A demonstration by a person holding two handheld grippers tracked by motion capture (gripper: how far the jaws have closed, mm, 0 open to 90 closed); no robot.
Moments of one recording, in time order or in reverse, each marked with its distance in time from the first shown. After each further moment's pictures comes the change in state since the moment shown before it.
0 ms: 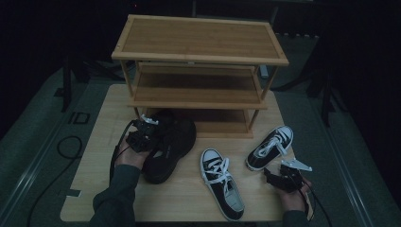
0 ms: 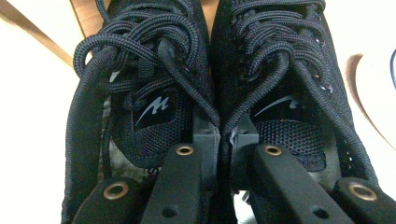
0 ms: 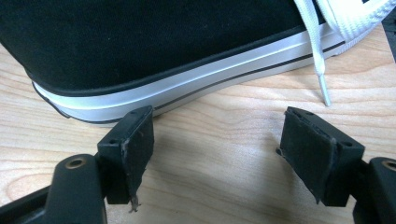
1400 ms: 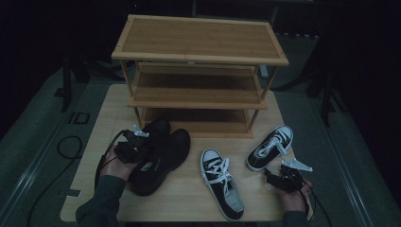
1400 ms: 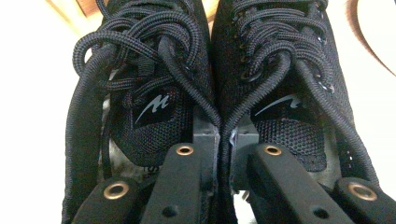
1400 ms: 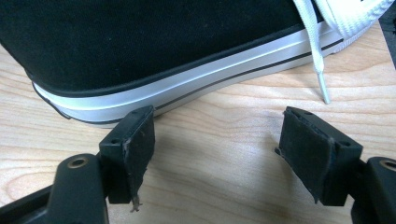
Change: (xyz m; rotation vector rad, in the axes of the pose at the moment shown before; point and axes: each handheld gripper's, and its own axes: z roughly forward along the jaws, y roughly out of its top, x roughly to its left) left arm 0.013 -0.038 -0.012 0.029 -0.036 0.090; right arm 0.000 -0.001 -0.001 0.000 -0.003 0.005
